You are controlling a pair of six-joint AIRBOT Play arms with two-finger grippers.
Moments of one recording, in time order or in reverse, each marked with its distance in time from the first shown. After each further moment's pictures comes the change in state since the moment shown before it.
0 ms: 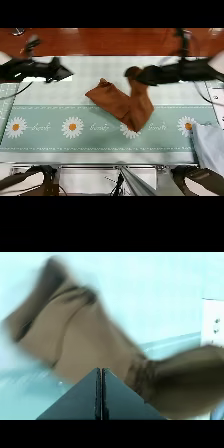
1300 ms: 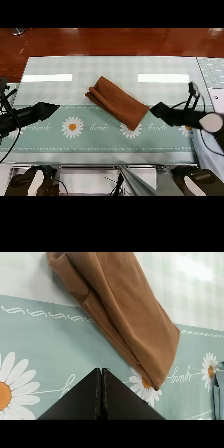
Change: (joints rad) left arm 0.127 0.650 -0.576 0.003 0.051 0.081; right arm -0.125 0.480 -0.806 -0.244 -0.279 0.477
